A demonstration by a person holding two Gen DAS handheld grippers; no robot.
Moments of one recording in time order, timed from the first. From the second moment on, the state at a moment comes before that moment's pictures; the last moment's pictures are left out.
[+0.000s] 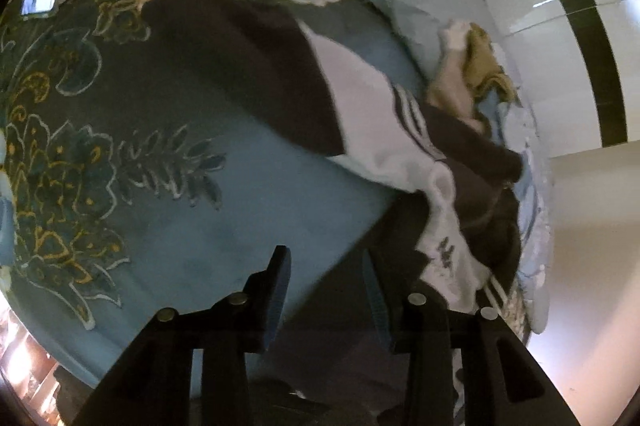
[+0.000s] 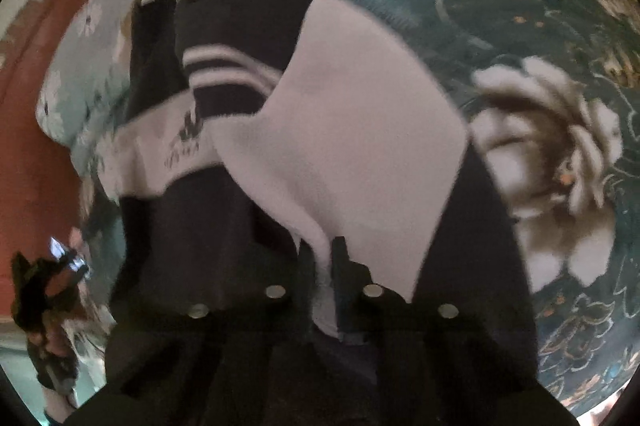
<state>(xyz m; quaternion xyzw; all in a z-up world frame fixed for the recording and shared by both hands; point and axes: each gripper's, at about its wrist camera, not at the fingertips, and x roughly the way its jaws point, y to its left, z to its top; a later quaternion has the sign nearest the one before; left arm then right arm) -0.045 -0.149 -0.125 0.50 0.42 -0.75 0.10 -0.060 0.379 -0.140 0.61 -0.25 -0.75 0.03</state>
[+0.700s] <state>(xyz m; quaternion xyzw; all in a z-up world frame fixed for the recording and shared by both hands) -0.089 -0.125 -0.120 0.54 0.37 -0.75 0.11 -0.216 0.552 -0.109 0.58 -0.09 -0.80 -0.15</state>
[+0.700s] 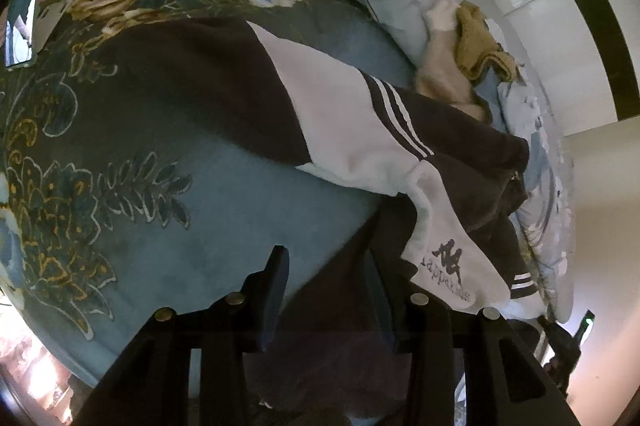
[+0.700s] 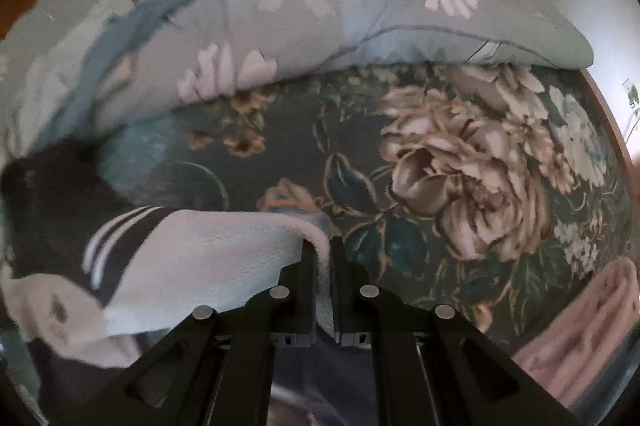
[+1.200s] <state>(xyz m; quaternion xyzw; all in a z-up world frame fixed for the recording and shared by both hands) -0.112 -0.091 -0.129 0.56 0.36 -0.74 0.08 -0.123 0.580 -0.074 0.49 -0.29 -0.82 -0.12</state>
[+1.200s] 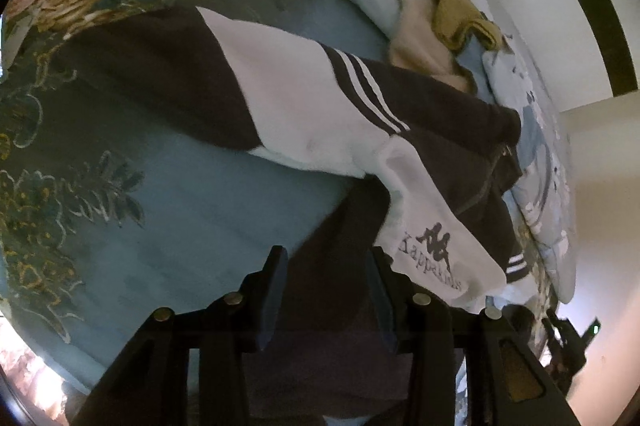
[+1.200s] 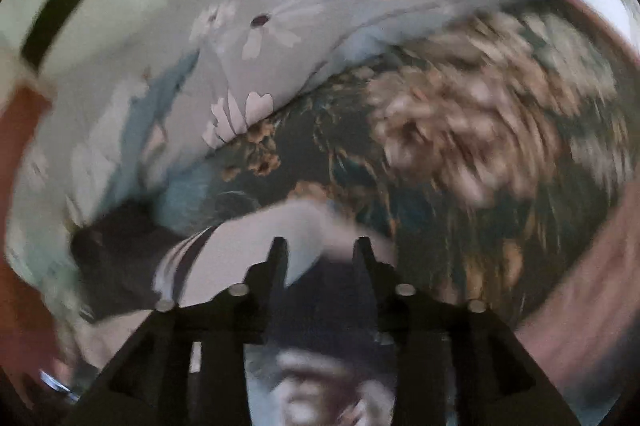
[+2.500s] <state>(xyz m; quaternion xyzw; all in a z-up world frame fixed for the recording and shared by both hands) -0.116 -0.089 -0.149 0.58 0.36 -0.73 0.08 -0.108 0.593 -0.093 0.40 -0.38 -0.81 -0.21</state>
